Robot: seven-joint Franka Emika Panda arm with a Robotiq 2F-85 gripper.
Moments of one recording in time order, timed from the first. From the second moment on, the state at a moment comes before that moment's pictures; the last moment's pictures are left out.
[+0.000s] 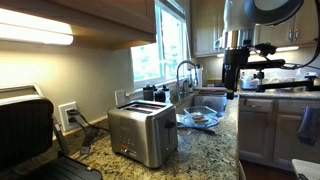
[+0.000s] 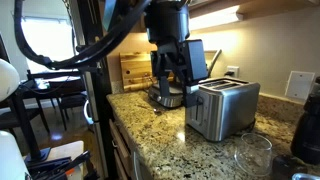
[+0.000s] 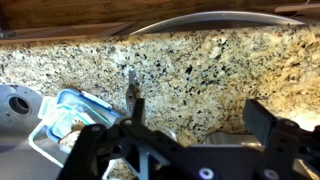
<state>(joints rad) -0.17 -0.62 -0.17 -2.62 -0.21 2.13 -0.16</state>
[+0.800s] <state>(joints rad) -0.16 -0.61 -0.15 -2.61 -0.20 2.13 -0.15</state>
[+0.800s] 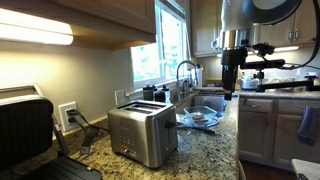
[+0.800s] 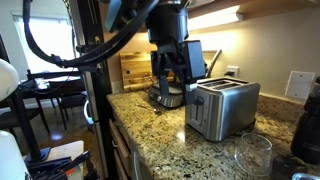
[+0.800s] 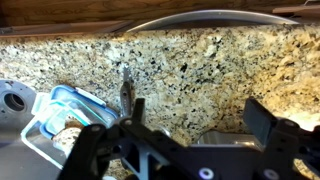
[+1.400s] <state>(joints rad) -0.09 -0.47 -0.04 -2.54 -0.07 2.24 -0.01</state>
